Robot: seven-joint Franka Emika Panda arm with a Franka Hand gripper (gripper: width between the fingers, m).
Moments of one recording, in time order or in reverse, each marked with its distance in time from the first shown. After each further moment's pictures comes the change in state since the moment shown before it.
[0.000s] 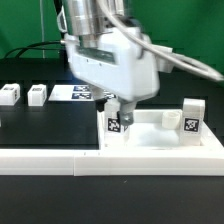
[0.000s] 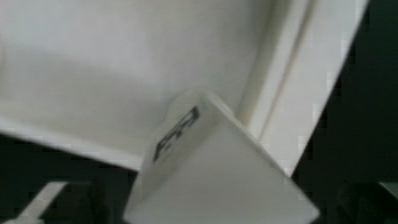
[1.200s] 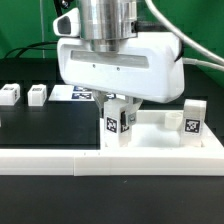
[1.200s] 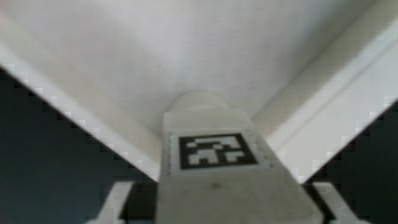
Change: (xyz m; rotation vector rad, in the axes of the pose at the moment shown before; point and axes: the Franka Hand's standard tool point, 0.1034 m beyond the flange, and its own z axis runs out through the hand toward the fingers) arm -0.004 0.000 0.006 -0.027 0.022 0.102
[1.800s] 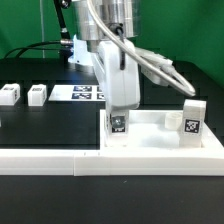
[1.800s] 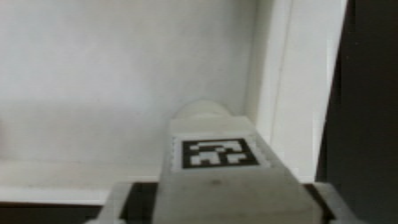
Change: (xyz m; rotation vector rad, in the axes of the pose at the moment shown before) arm -0.001 0.002 0.001 0.024 -0.014 0.512
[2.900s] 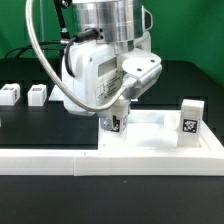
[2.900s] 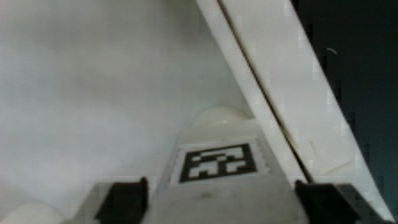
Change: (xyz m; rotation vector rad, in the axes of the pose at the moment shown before) arm -0.001 0.004 0.002 -0.042 0.015 0.540
